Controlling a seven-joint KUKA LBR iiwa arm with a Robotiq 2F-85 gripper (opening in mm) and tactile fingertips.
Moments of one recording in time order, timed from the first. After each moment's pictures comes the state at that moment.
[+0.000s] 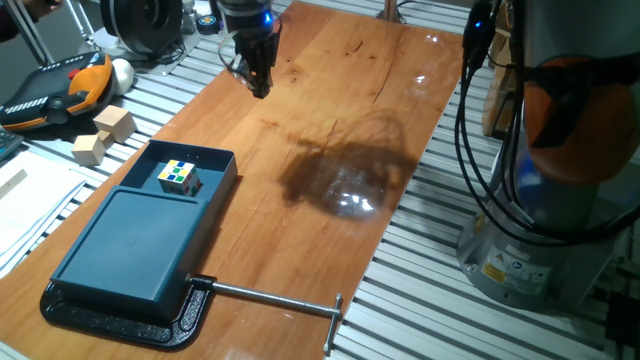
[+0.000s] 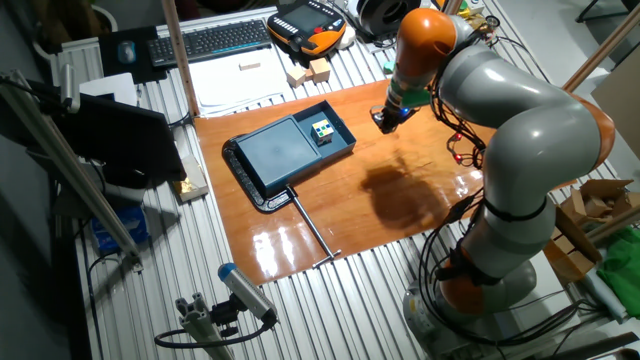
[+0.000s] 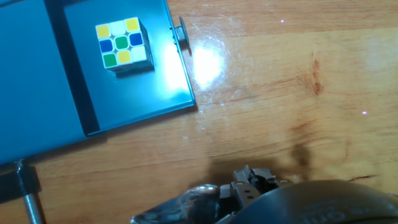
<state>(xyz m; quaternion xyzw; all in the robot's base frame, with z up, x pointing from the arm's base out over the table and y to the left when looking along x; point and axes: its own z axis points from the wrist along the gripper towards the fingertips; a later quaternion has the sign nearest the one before) 0.518 0.003 0.219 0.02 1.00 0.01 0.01</state>
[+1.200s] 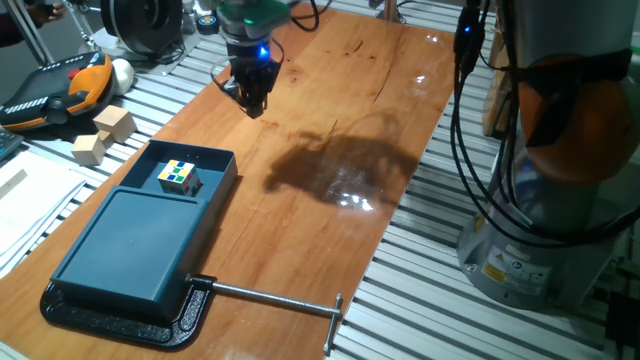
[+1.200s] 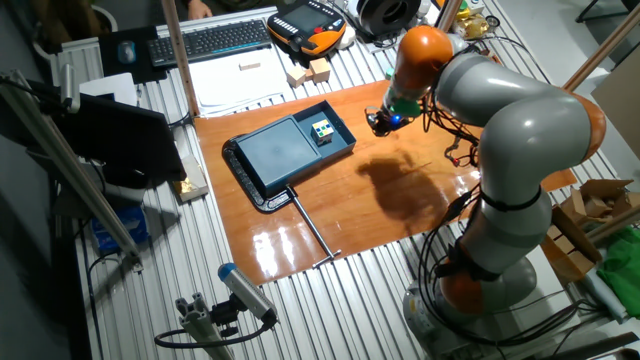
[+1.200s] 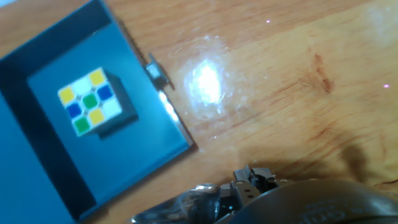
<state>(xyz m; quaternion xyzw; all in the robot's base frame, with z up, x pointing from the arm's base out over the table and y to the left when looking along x) 0.543 -0.001 0.167 0.17 0.98 0.02 0.04</state>
